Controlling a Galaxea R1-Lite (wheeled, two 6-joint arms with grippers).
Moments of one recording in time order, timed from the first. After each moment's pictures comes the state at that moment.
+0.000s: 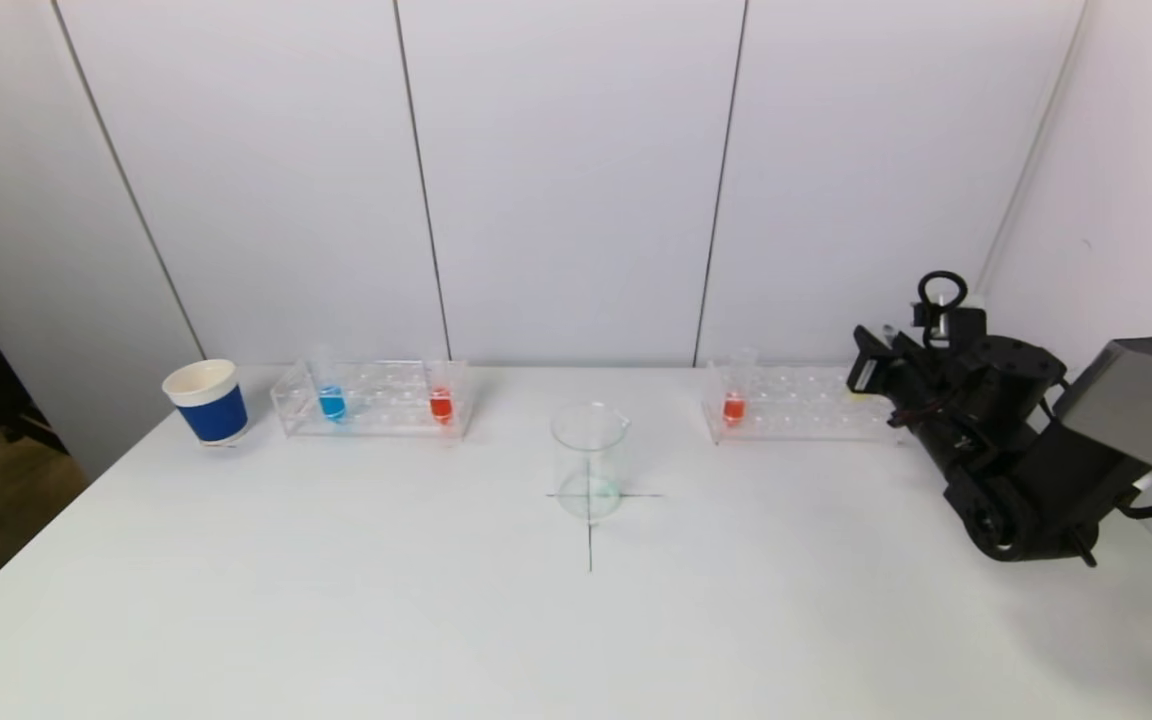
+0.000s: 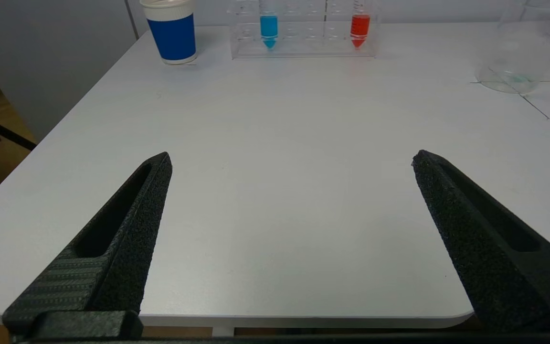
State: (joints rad) left arm 0.00 0.00 -0.02 0.04 0.00 -0.01; right arm 0.04 2.32 -0.89 -1.51 -0.10 0.04
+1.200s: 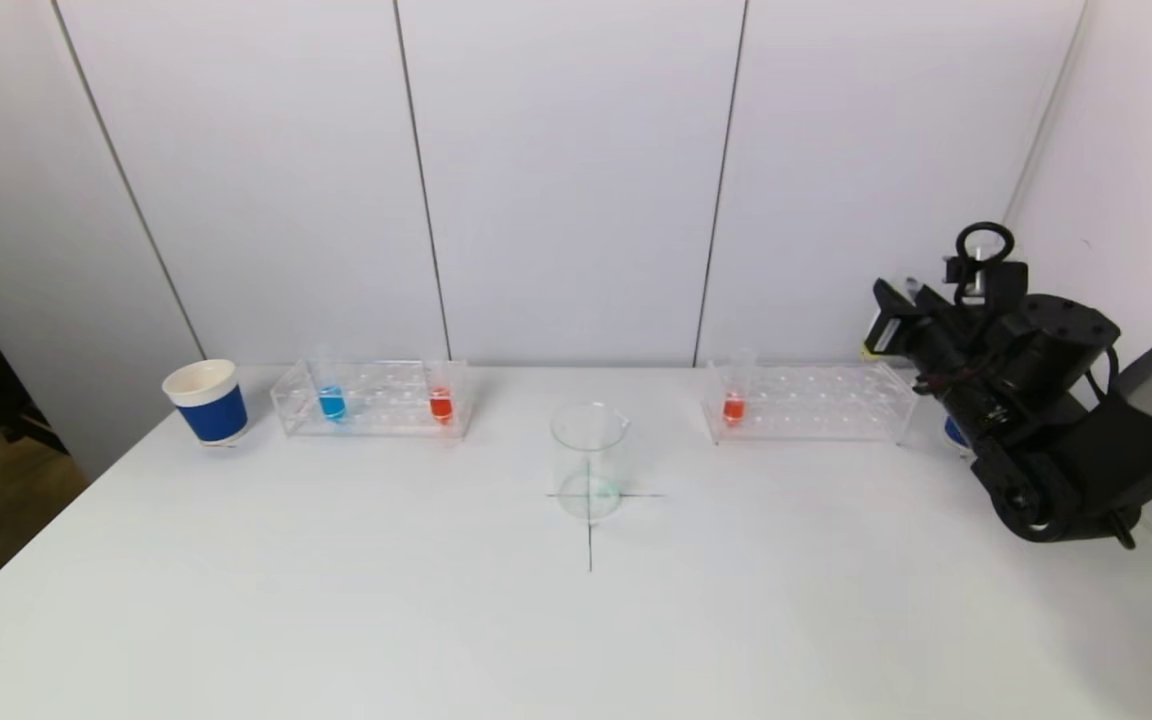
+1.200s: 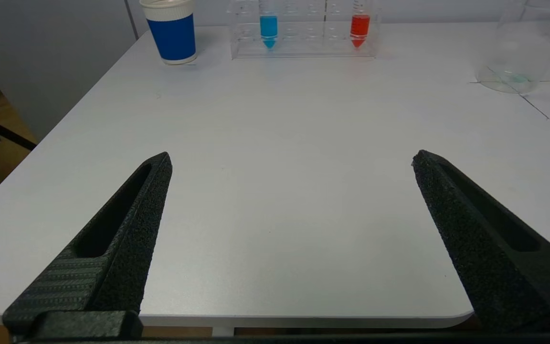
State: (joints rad) left arm 0.00 0.00 -0.02 0.04 0.00 -0.01; right arm 0.05 2.18 -0.88 -1.49 -0.10 0.00
